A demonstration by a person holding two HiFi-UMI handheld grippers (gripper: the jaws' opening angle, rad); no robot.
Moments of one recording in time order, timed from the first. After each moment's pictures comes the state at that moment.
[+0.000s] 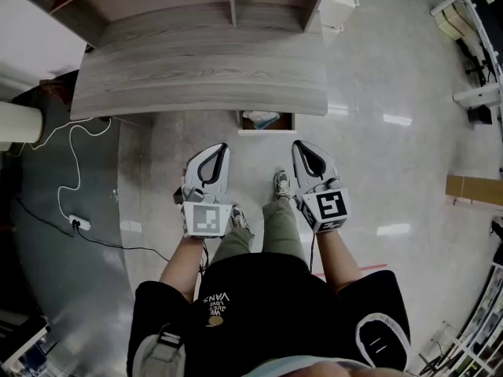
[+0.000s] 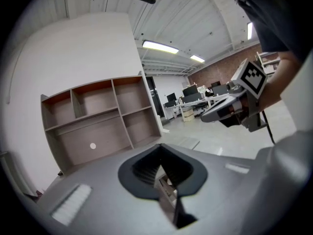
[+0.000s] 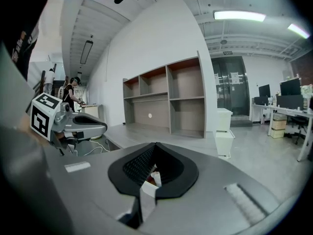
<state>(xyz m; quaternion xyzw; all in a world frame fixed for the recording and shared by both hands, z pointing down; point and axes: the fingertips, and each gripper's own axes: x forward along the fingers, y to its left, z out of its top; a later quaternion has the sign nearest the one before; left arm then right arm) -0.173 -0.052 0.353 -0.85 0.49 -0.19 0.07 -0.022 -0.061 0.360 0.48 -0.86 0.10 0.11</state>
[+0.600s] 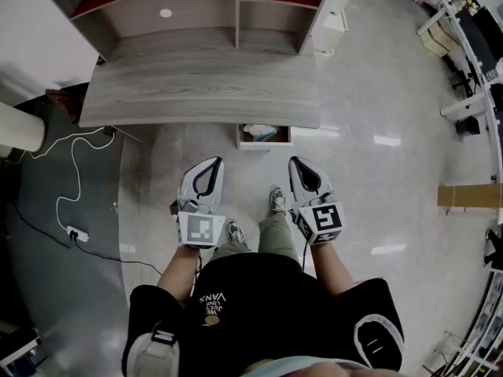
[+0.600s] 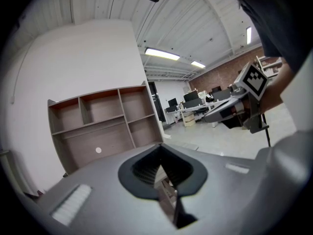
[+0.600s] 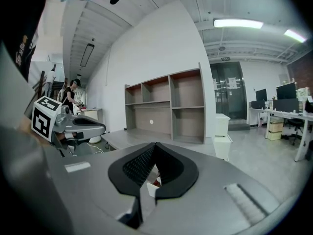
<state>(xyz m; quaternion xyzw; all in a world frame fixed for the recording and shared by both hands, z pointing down) -0.201 -0.016 0.311 -0.85 0.50 -0.16 0.08 -0.037 -0.021 0.318 0.49 -0.86 0.08 0.09</state>
